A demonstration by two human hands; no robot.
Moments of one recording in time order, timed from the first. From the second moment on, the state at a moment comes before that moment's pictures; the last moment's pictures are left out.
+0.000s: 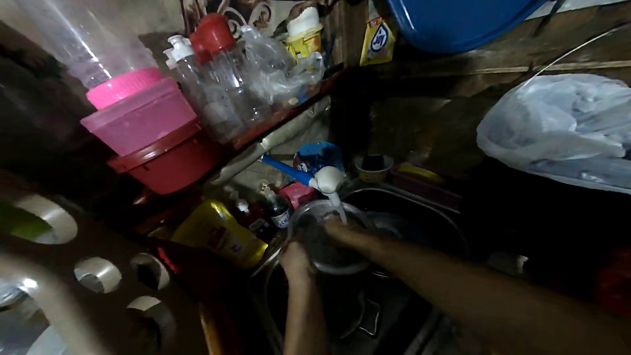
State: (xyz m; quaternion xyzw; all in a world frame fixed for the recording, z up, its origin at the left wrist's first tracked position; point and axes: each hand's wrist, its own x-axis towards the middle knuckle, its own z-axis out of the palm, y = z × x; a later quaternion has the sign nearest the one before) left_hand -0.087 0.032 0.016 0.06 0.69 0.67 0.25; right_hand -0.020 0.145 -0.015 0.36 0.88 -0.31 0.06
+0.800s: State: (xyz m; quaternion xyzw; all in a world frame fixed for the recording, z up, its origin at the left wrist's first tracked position) left_hand -0.053 0.079 -0.047 0.17 0.74 0.54 0.36; right_hand 0.076 0.146 0.052 0.49 0.64 -0.48 -0.36
